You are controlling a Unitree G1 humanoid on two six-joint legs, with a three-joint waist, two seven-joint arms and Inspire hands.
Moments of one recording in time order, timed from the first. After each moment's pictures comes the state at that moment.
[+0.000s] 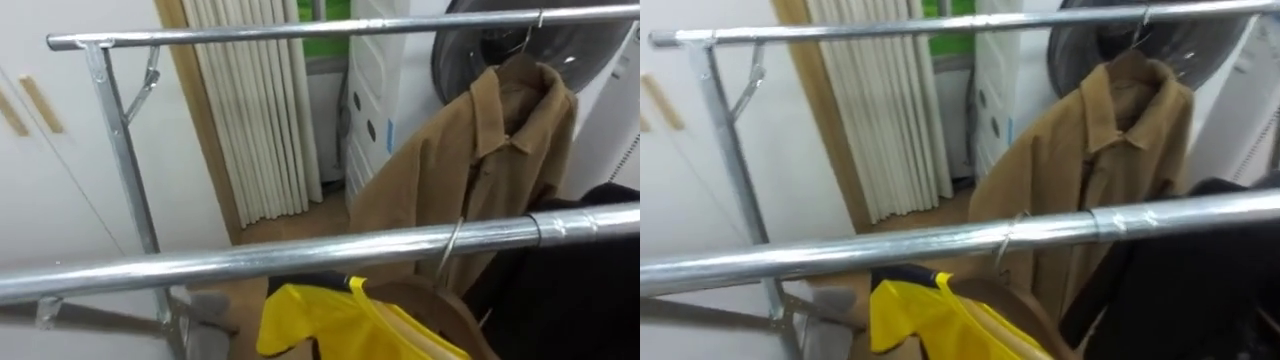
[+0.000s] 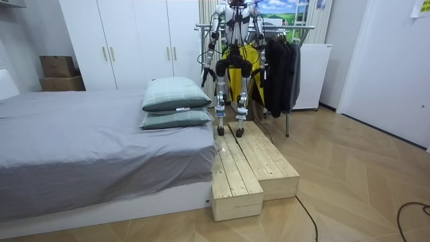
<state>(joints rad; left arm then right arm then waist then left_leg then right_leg) 0.16 0.19 -0.01 1.12 0.10 0.01 0.04 0.08 -0.31 0.10 1.20 0.22 0.00 0.09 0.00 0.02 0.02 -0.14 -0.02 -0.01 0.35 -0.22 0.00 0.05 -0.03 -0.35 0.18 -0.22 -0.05</state>
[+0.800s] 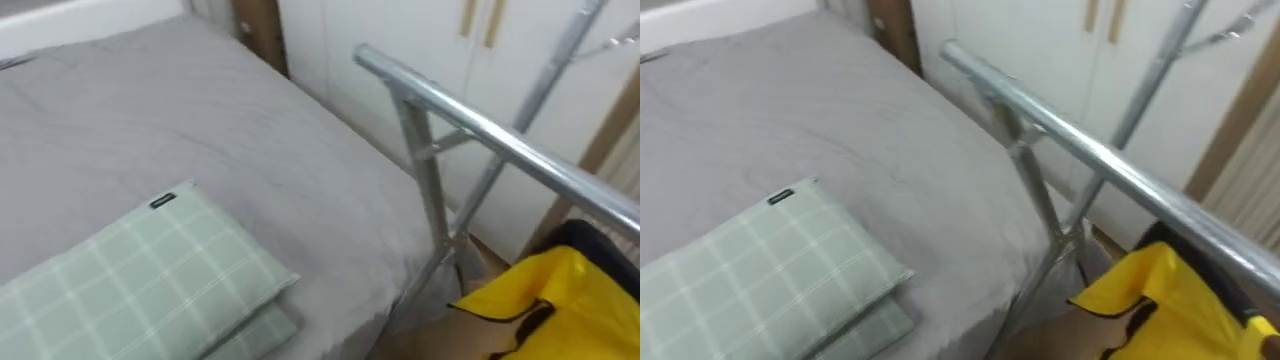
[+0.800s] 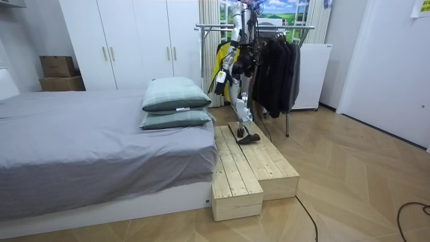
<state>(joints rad) 0.16 0.23 0.00 1.10 0.29 0.03 0.06 0.04 -0.27 0.04 1.25 0.29 0.00 0.18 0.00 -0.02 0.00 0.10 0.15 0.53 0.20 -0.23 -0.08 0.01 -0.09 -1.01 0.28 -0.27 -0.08</state>
